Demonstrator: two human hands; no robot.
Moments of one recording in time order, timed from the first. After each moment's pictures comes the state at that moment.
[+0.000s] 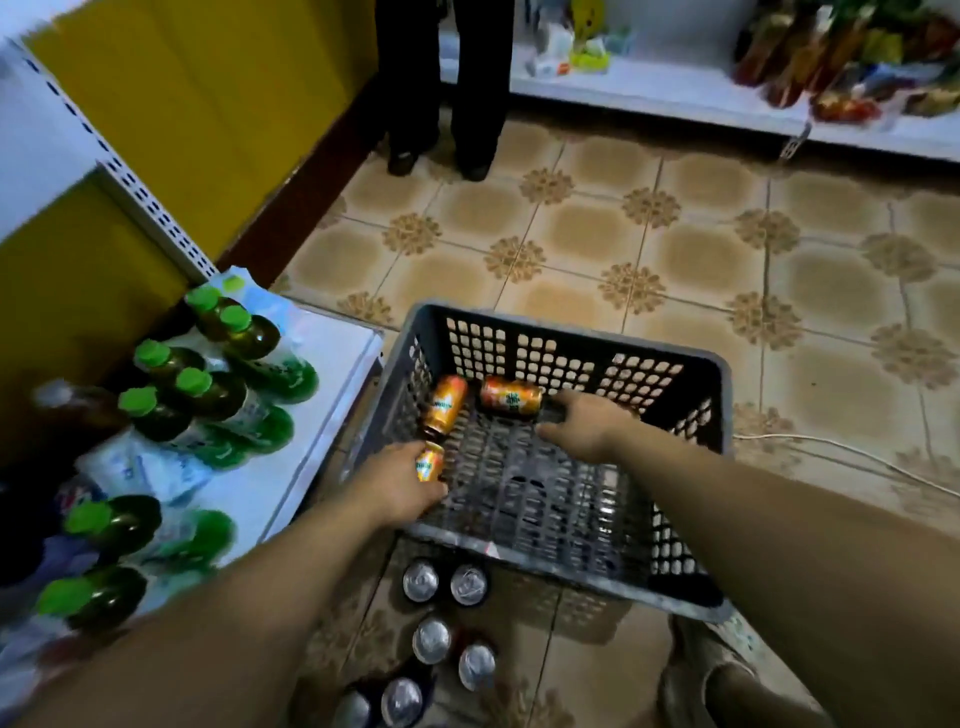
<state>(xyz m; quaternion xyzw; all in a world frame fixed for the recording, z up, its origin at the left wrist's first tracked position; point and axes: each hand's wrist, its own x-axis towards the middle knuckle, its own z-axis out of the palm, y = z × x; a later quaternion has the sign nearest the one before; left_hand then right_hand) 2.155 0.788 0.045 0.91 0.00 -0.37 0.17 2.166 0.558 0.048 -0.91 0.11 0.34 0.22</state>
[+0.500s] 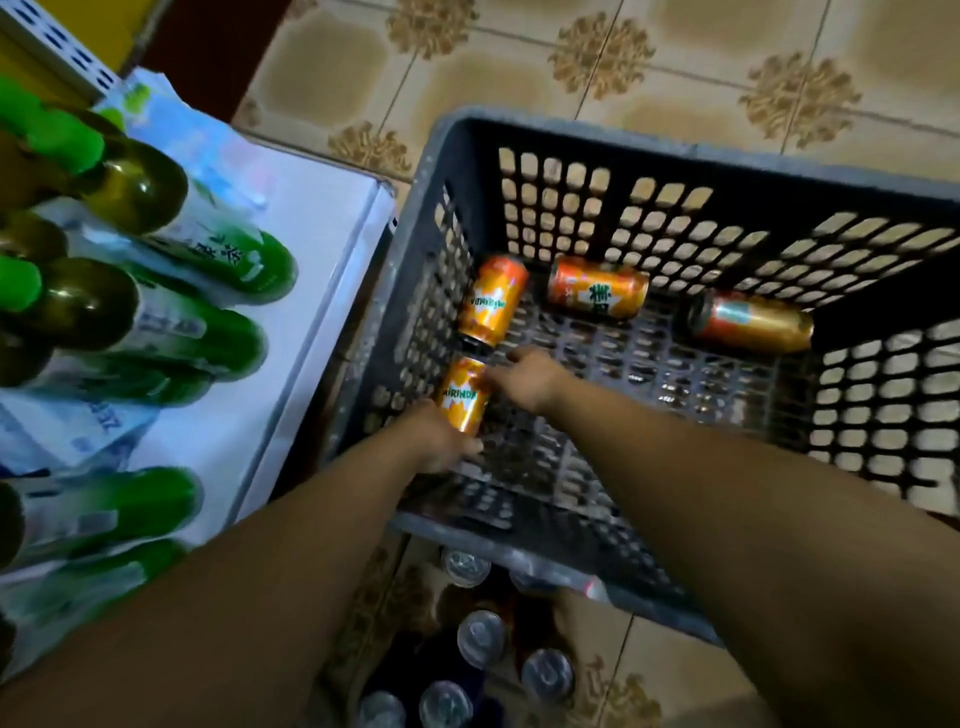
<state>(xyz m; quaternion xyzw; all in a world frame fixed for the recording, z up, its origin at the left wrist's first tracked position) 2.219 0.821 -0.173 0.83 0.18 -0.48 0.21 2.245 0.679 -0.192 -0.75 0.21 0.42 0.47</state>
